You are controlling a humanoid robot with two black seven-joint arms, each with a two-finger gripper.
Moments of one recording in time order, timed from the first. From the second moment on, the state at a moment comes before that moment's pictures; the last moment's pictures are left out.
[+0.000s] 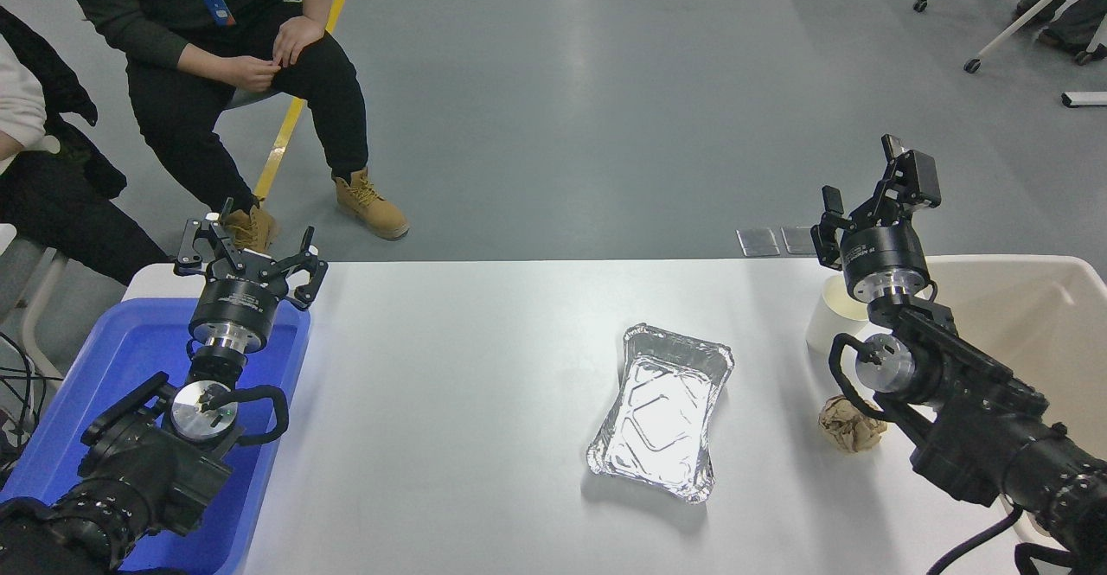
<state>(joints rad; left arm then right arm) -0.65 0.17 -0.94 -0.29 -0.24 -0.69 -0.32 0.68 -0.25 0.65 0.63 -0.11 -0.03 0.65</state>
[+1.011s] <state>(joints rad) -0.66 0.17 -0.94 -0.29 -0.24 -0.69 -0.32 0.67 -0.28 0.66 0.62 -0.11 -0.03 0.65</state>
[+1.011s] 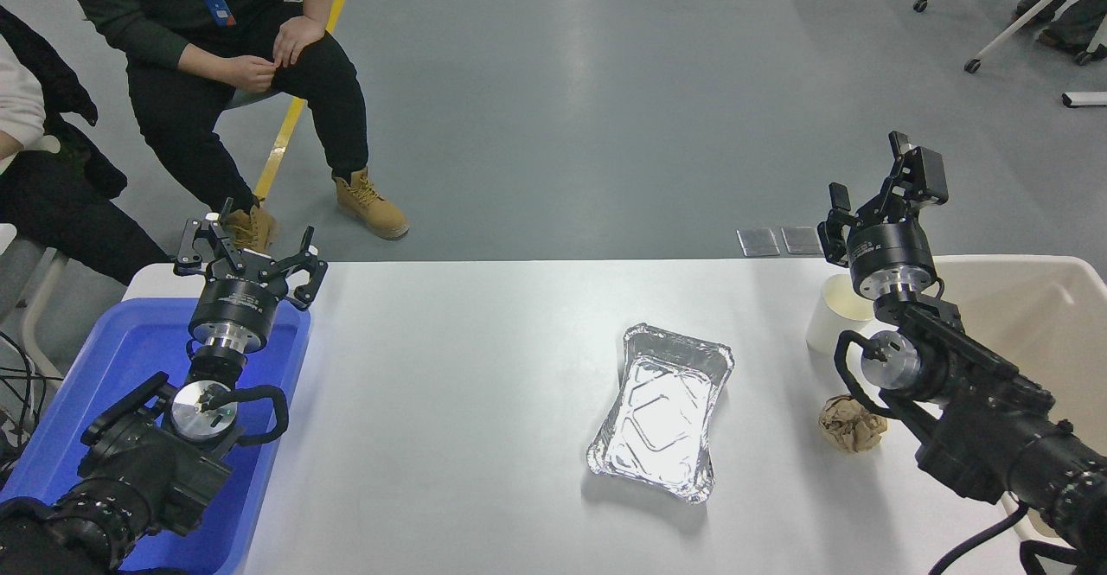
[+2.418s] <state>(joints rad) -0.66 0.17 -0.94 -0.29 -0.24 -0.69 -0.32 1.20 -0.66 -0.53 0.75 -0.07 -0.06 0.65</state>
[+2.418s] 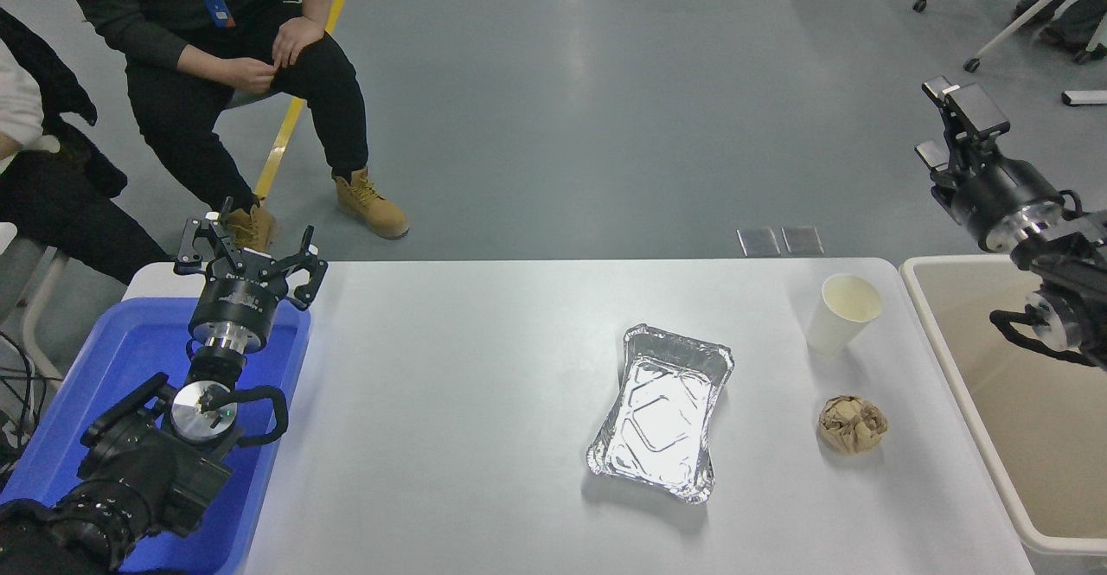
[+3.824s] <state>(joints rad) -0.66 0.17 -0.94 -0.29 -0.24 -0.69 -0.32 1.87 -0.25 -1.75 0.90 -0.11 0.55 0.57</state>
